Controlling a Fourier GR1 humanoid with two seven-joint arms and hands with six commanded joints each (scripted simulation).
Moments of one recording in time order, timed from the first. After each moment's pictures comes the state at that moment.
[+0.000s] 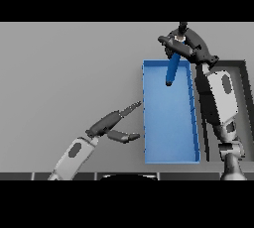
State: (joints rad) left arm -0.21 0.14 -0.52 -1.64 -0.05 -0.28 0.12; right arm -0.89 -0.44 0.10 -1.18 -0.70 0.20 0.45
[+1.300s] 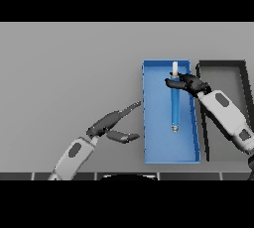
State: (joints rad) left arm -0.21 0.14 -0.52 -1.63 -0.05 -0.28 0.10; right arm -0.82 -0.75 0.85 -1.08 -0.92 0.04 0.57
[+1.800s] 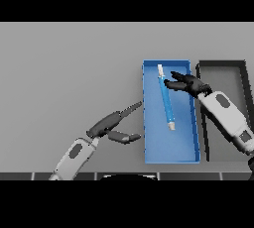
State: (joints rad) left arm -0.20 0.13 -0.53 -1.64 -0.06 -0.27 0.12; right arm -0.80 -0.75 0.84 -1.09 -0.93 0.04 0.54
